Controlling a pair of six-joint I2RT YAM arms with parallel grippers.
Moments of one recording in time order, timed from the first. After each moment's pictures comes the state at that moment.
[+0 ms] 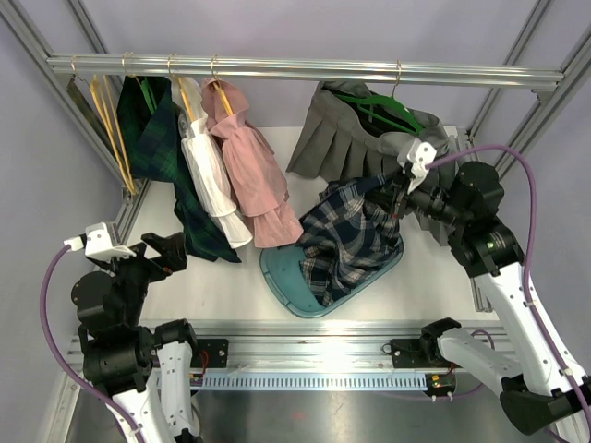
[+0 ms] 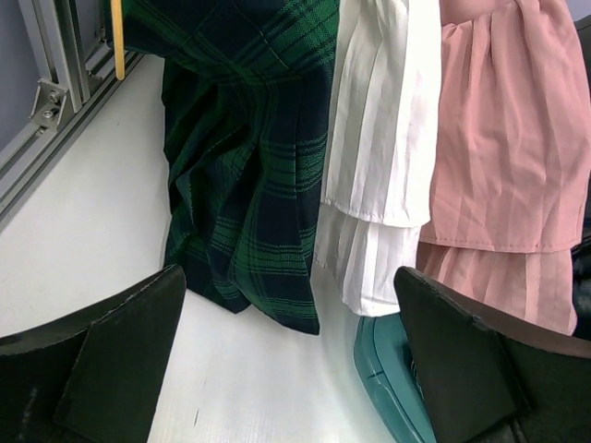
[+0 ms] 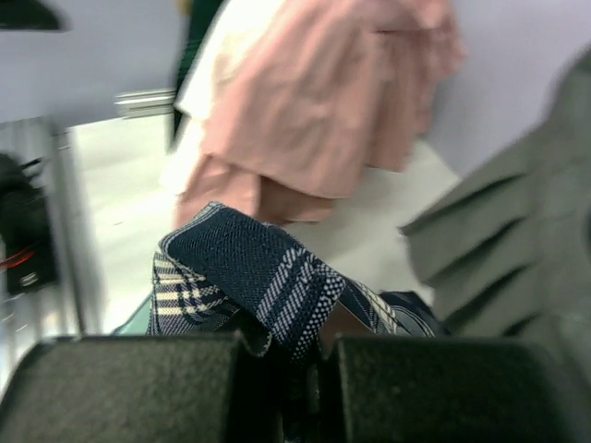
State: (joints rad) left arm 0.29 0.30 1.01 -0.86 0.29 -0.32; right arm 0.36 0.93 1.18 -0.28 -0.68 -0.17
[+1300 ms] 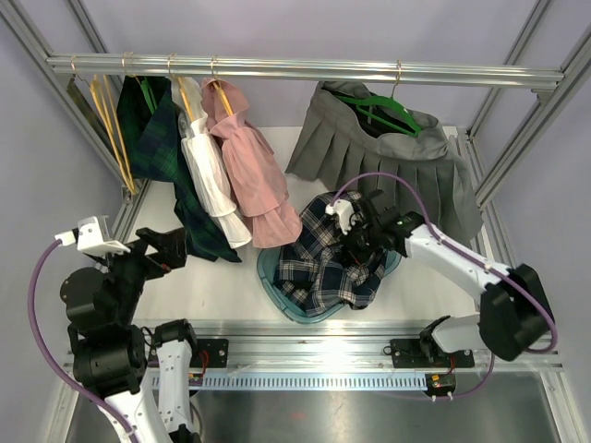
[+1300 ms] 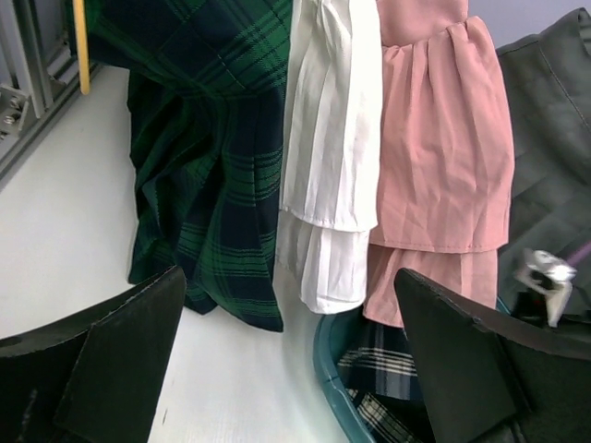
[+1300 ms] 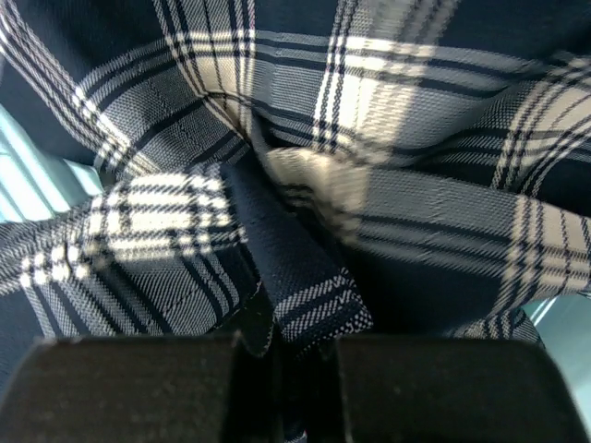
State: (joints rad) left arm 0.29 0.35 1.13 -0.91 0.34 -0.38; right arm 0.57 1.31 0.89 -0.52 -0.44 -0.20
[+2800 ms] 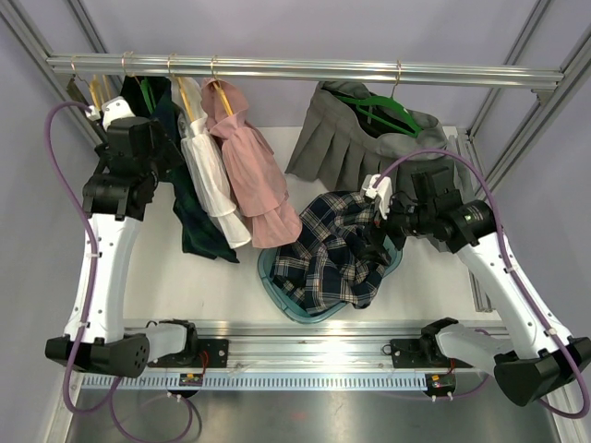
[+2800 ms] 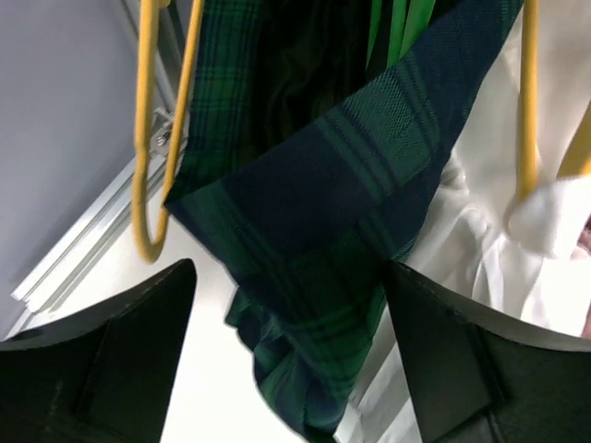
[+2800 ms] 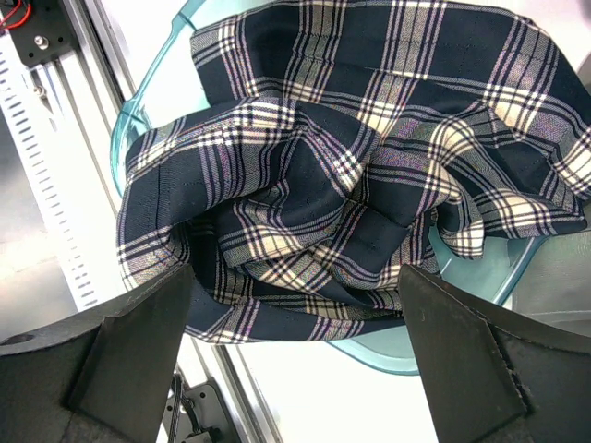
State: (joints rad) left arm -0.12 1.22 1.62 -0.92 -0.46 -0.41; right arm 0.39 1.10 1.24 -0.99 -0.63 -0.50
